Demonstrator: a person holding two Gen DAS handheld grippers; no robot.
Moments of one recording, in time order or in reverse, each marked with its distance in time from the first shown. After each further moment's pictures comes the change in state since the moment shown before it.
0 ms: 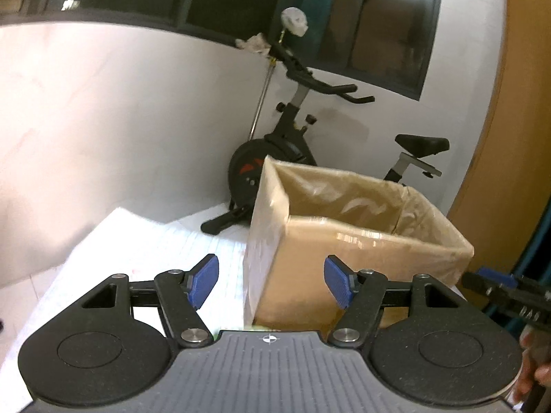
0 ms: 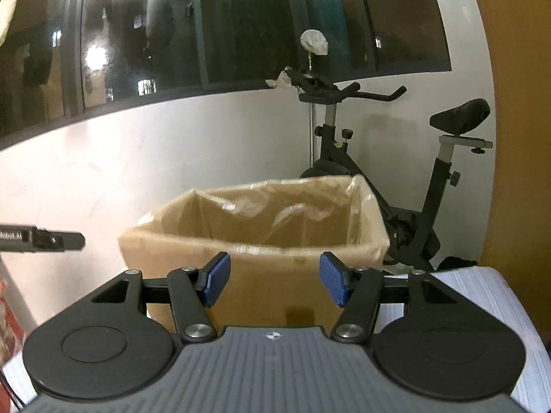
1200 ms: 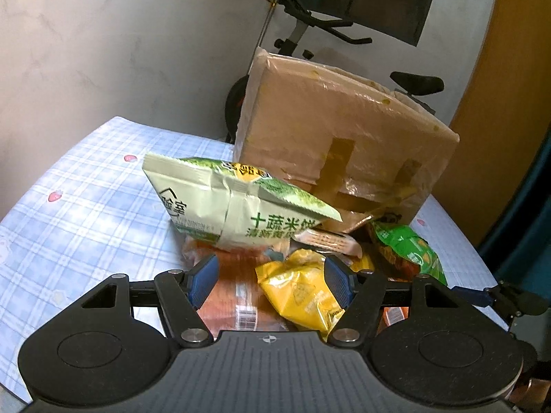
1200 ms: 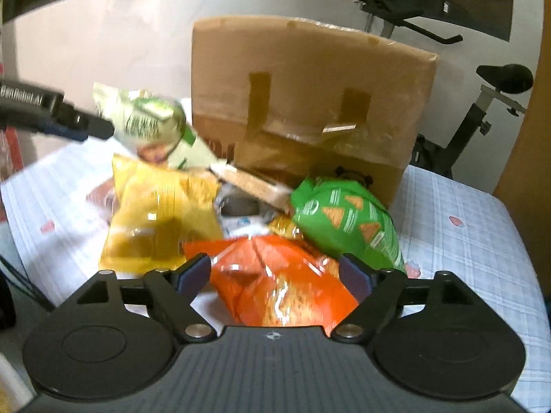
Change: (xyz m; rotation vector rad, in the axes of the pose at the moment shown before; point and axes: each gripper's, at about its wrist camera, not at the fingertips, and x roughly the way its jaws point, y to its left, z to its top) left arm -0.011 -0.011 -0.114 -0.017 0.167 -0.020; right arm -0.034 0.031 -0.147 -0.281 0.324 0.045
